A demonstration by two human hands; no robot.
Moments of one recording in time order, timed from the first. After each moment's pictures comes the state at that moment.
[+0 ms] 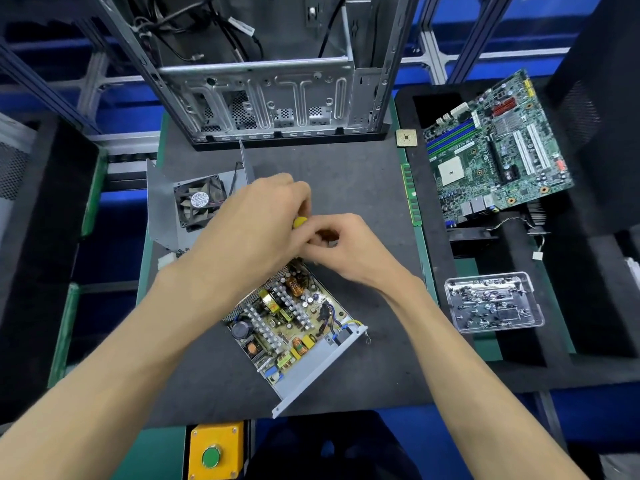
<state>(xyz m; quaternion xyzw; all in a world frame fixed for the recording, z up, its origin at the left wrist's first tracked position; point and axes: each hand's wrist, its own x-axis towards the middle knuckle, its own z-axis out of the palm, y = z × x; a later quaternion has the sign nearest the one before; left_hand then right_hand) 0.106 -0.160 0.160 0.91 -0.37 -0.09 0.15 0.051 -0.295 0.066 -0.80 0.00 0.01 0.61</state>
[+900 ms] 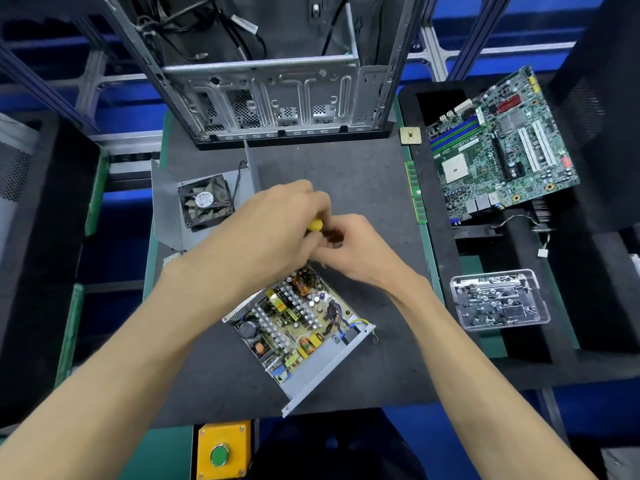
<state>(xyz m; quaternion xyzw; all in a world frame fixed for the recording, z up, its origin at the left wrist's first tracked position) 0.110 -0.159 0.161 0.89 -0.41 -0.14 0.11 0.052 -0.293 0.063 -0.81 0.03 0.02 0.58</state>
